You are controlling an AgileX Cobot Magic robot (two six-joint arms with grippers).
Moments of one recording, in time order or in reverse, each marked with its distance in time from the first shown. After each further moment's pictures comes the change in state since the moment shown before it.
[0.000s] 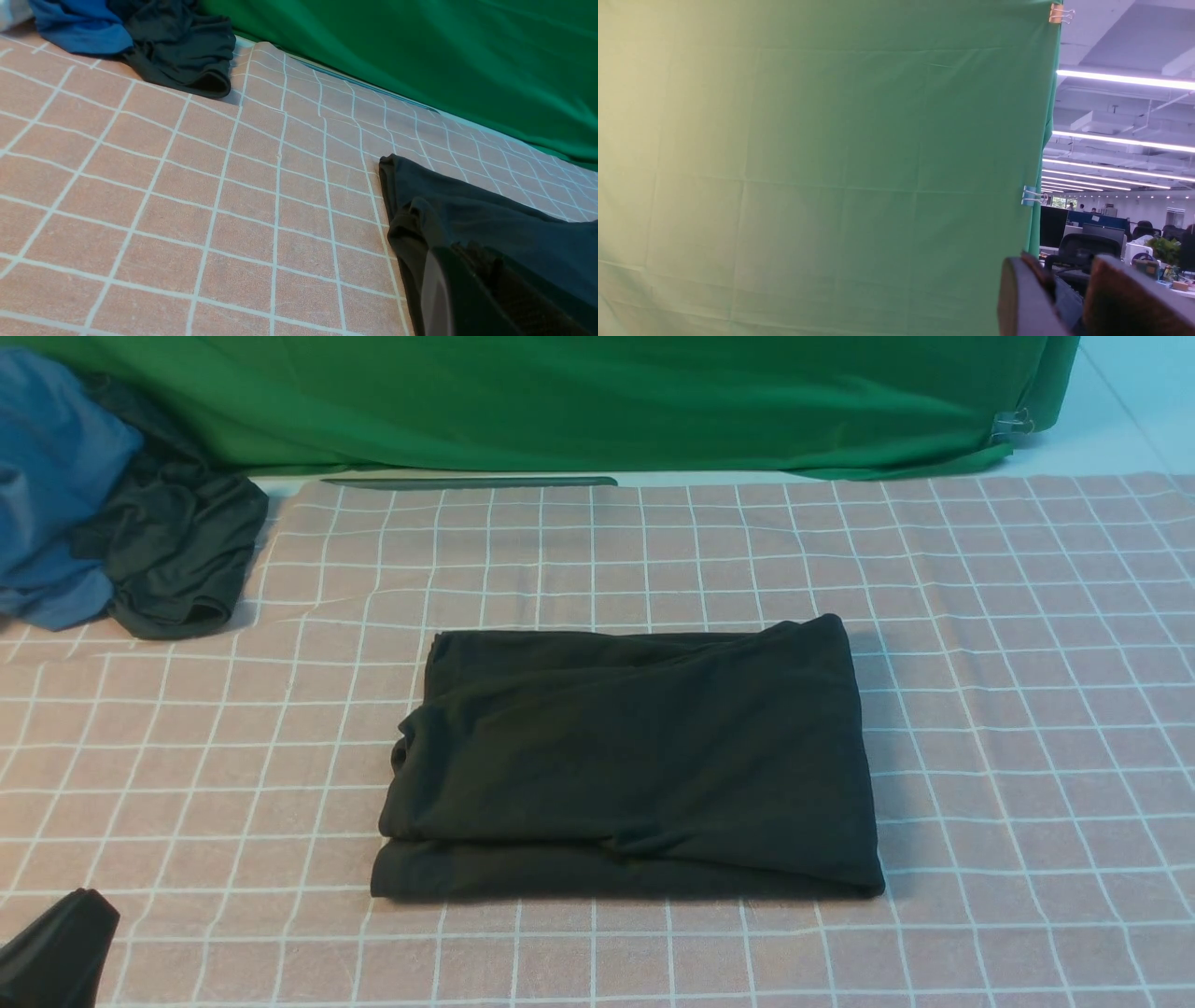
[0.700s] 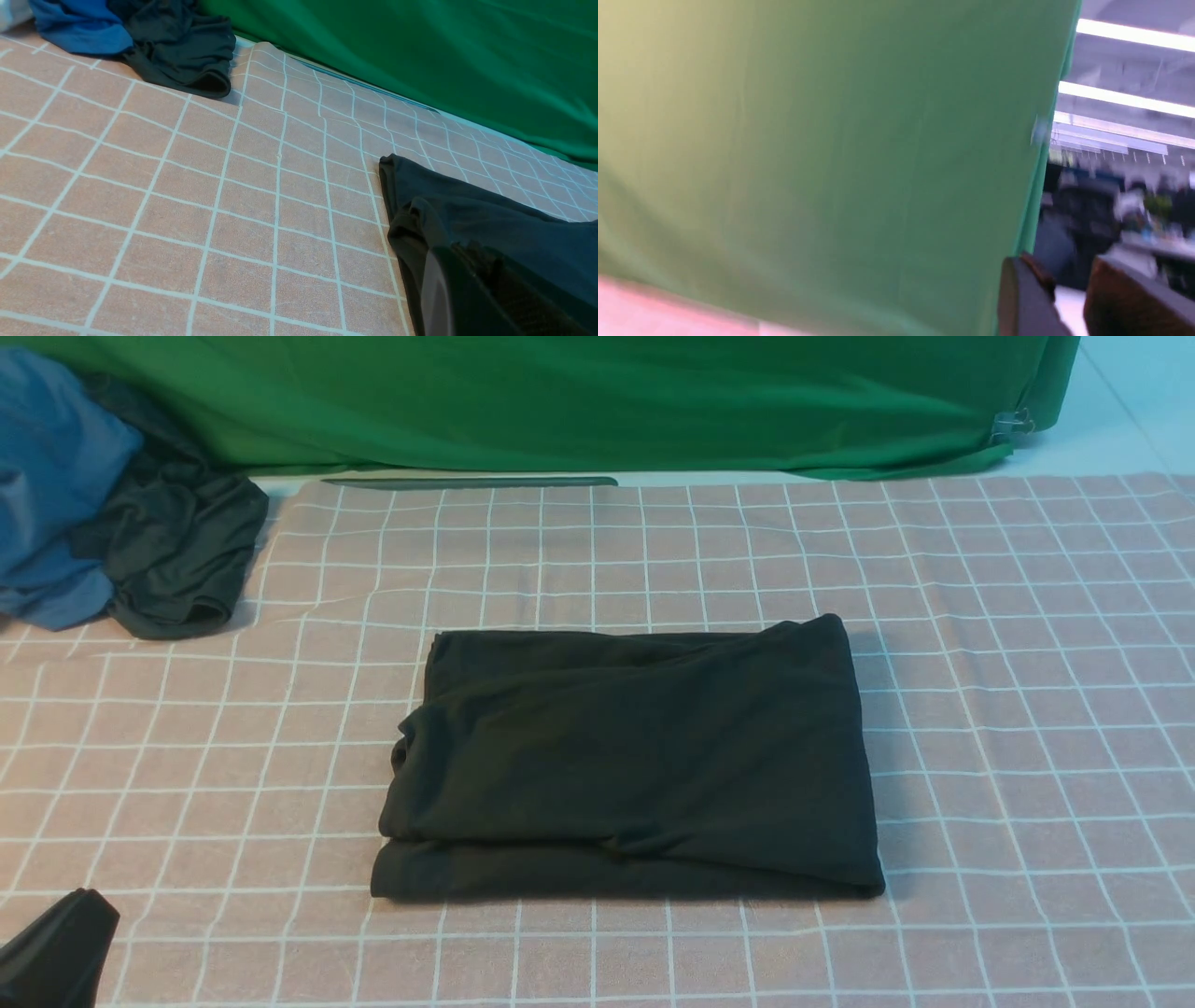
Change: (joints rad) right arm -0.035 0.003 0.165 0.000 0.045 -0.076; left arm 0.000 0.000 0.000 0.000 0.000 0.000
